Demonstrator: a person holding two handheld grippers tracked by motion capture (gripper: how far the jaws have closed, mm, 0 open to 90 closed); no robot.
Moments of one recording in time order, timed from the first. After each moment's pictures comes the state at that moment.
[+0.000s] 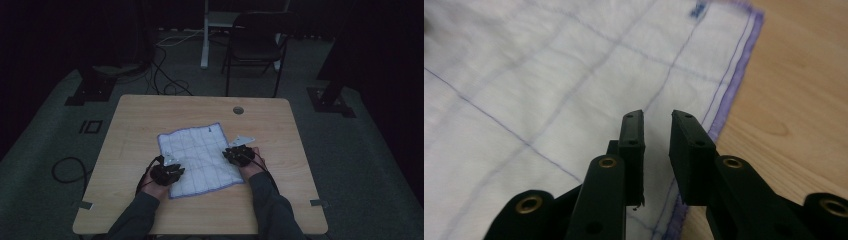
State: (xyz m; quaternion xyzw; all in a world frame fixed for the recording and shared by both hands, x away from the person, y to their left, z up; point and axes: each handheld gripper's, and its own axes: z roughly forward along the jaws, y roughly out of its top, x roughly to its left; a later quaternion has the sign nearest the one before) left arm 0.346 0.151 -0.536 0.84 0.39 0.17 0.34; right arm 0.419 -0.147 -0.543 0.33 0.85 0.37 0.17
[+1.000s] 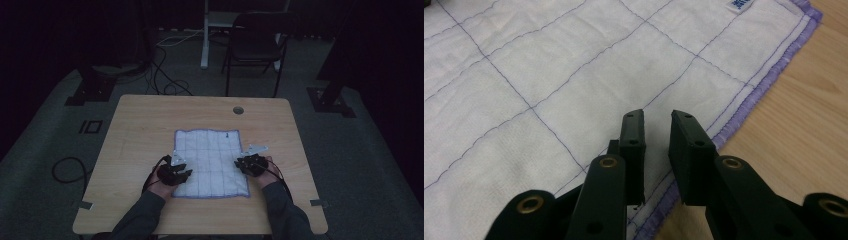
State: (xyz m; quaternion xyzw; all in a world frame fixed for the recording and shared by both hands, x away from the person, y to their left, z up) left arm 0.345 0.131 -0.537 0.85 0.38 0.15 0.35; right arm 0.382 -0.186 -0.539 0.34 0.86 0.35 0.16
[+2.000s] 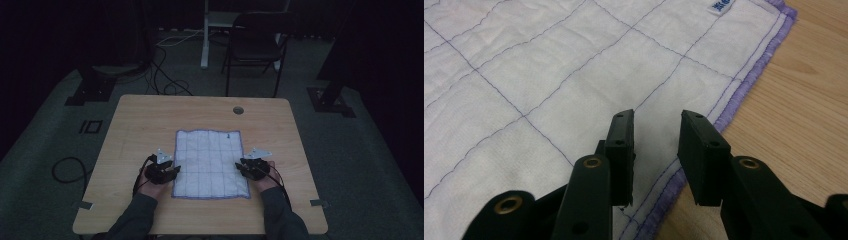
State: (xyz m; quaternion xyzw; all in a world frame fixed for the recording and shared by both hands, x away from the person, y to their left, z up) left arm 0.346 0.168 -0.536 0.80 0.46 0.18 0.34; right arm 0.369 -0.190 -0.545 0.38 0.83 0.37 0.18
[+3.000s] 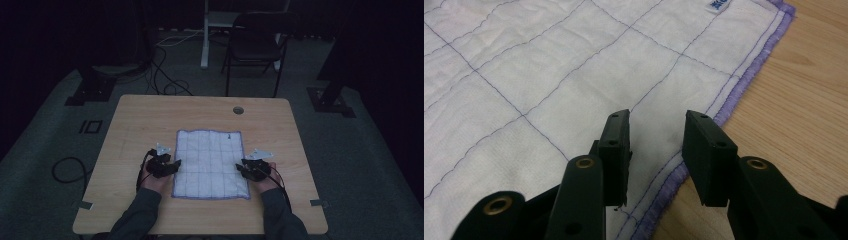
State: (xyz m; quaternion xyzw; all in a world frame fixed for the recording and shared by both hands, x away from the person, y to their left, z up) left arm 0.370 0.165 -0.539 0.77 0.50 0.17 0.35; right arm 0.365 -0.192 -0.546 0.39 0.82 0.37 0.18
